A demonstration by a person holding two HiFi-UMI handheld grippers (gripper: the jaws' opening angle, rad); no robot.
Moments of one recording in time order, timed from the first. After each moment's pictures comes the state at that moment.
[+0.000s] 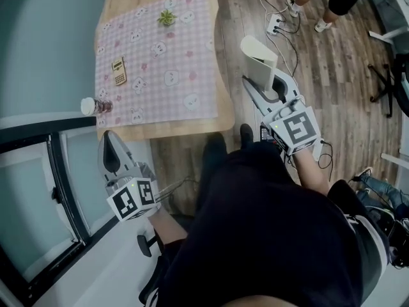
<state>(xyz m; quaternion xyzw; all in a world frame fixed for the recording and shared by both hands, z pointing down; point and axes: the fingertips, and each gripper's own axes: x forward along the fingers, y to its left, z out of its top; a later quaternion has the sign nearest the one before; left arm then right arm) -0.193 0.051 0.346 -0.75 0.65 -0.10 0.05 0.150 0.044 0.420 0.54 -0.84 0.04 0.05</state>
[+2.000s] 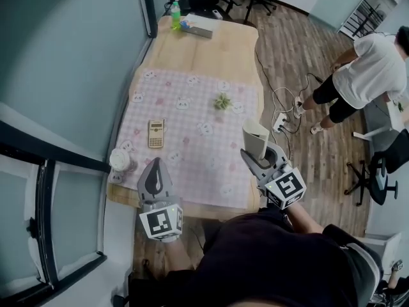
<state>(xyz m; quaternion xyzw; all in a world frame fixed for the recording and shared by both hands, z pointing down) -0.313 -0.124 0.404 -0.78 0.63 -0.02 -0.01 -0.073 -0.131 0.409 0.43 -0.89 0.01 0.14</state>
